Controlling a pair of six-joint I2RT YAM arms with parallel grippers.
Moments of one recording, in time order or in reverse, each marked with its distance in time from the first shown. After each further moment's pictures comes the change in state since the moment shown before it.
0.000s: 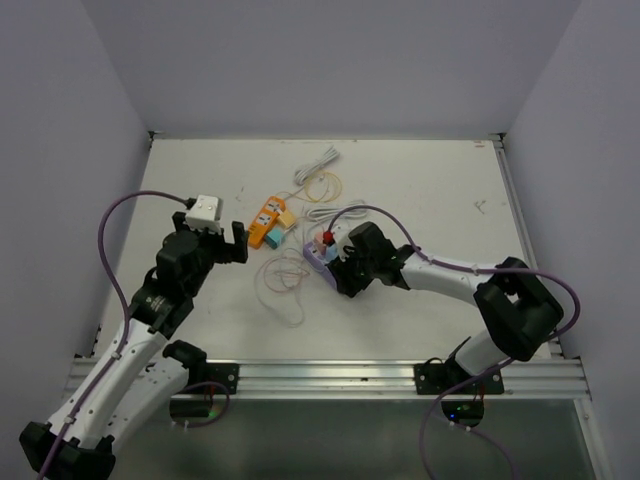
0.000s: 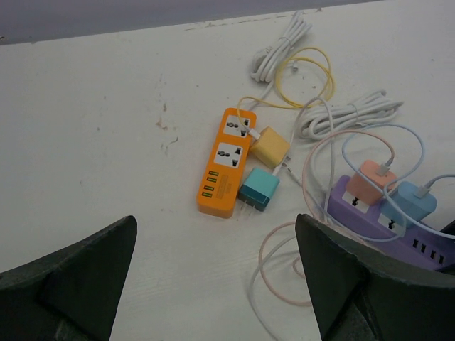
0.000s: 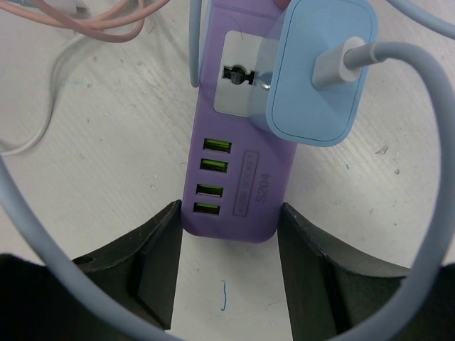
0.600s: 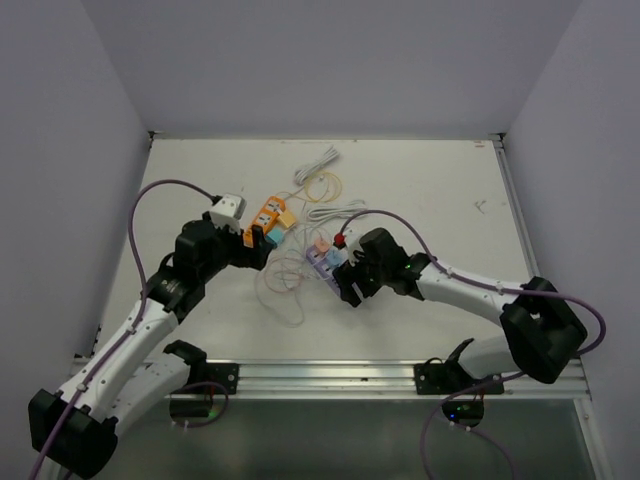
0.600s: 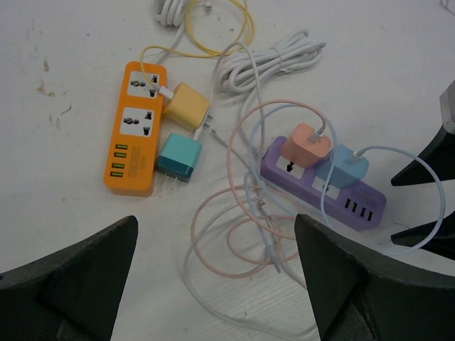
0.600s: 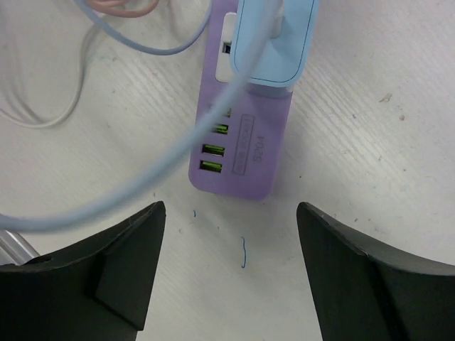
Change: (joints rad) left arm -0.002 0.164 0.002 0.018 0.275 -0.074; right arm 0.003 -0.136 -0.079 -0.035 -0.001 0.077
